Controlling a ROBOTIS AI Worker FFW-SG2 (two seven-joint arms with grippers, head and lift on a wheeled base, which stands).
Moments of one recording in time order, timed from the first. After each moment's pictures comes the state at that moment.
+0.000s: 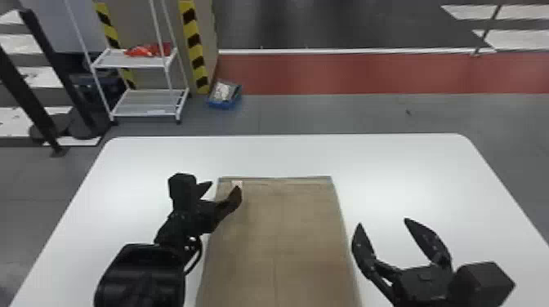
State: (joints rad) left arm -0.20 0.04 -0.02 -1.02 0.03 -0.01 -0.23; right arm 0.59 0.00 0.07 -2.04 -0.01 0.01 0.14
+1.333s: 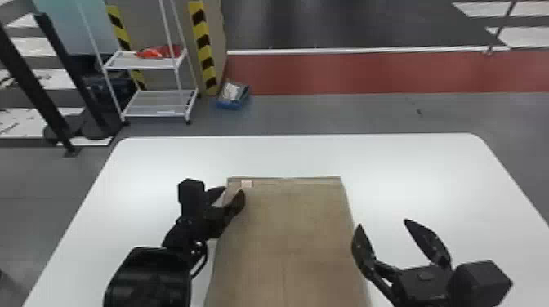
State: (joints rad) left arm -0.21 0.05 -0.02 -0.95 0.01 -0.06 -0.25; right arm 0.56 0.00 0.09 -2.00 -0.01 0.01 0.14
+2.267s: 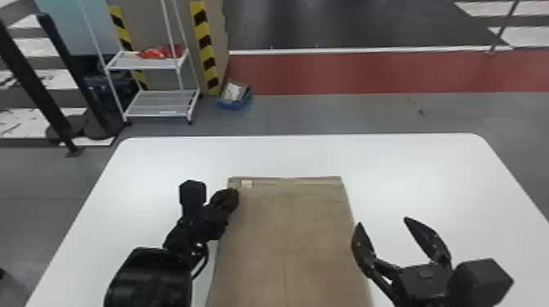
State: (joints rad) left arm -0.21 0.06 -0.02 -0.95 0.00 -0.04 -0.24; right arm 0.56 0.00 0.10 -2.00 -0.02 0.01 0.14
